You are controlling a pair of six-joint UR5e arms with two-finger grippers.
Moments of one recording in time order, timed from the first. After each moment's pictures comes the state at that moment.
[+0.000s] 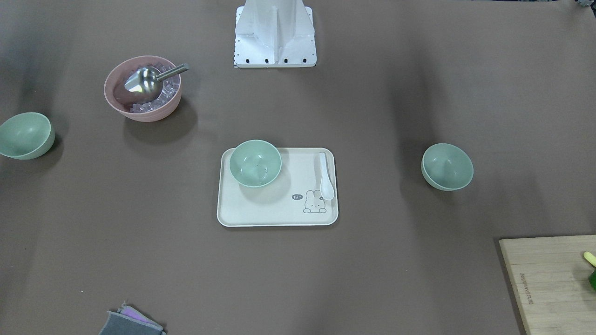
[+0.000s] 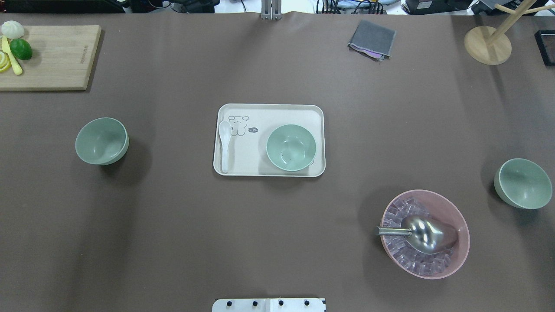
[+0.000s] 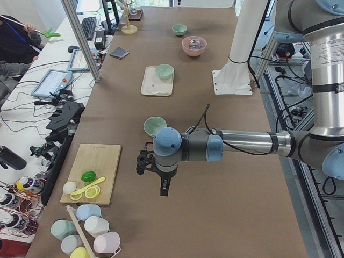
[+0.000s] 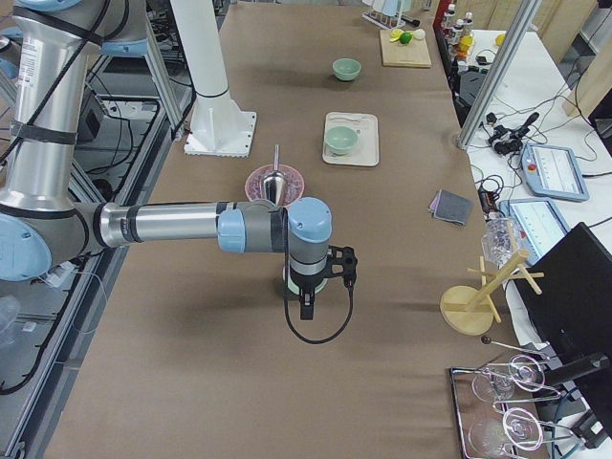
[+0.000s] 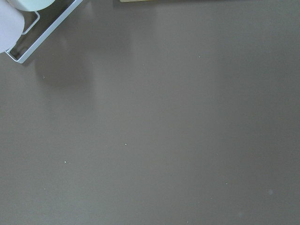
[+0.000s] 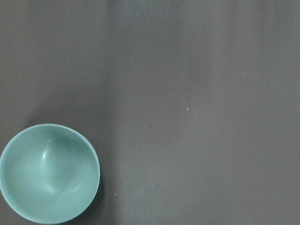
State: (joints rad) left arm -1.64 -1.39 -1.80 -1.54 -2.37 0.12; right arm 1.53 -1.80 1.89 -1.62 2.31 0.00
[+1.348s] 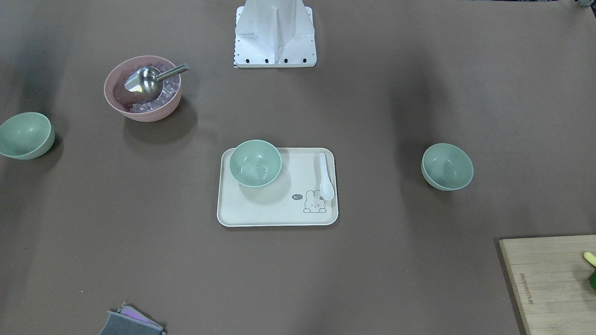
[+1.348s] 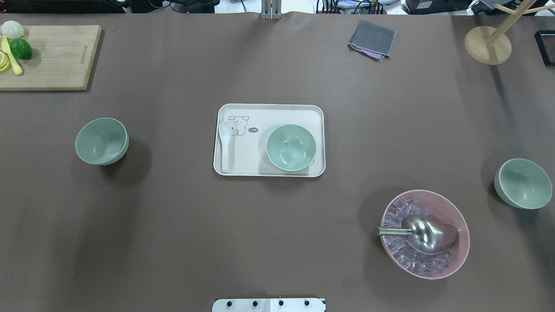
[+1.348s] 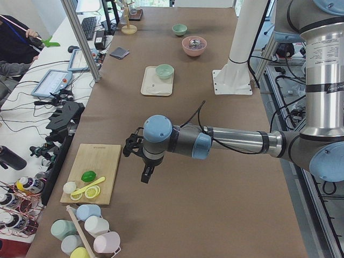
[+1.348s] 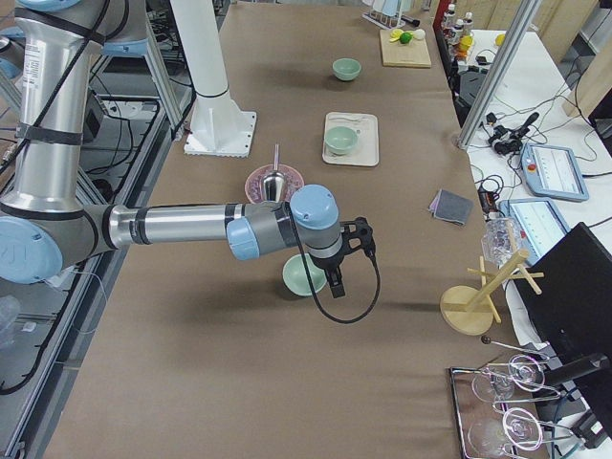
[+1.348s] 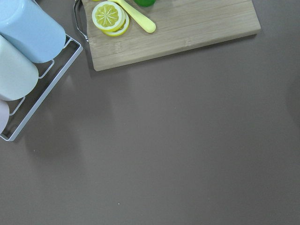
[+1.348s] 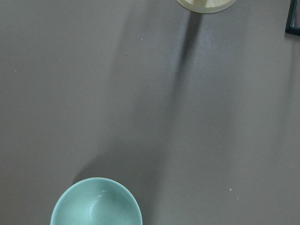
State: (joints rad) left arm -1.60 -1.46 -1.76 -1.74 -2.41 0.12; right arm 1.52 -1.76 1.83 -1.30 2.40 0.01
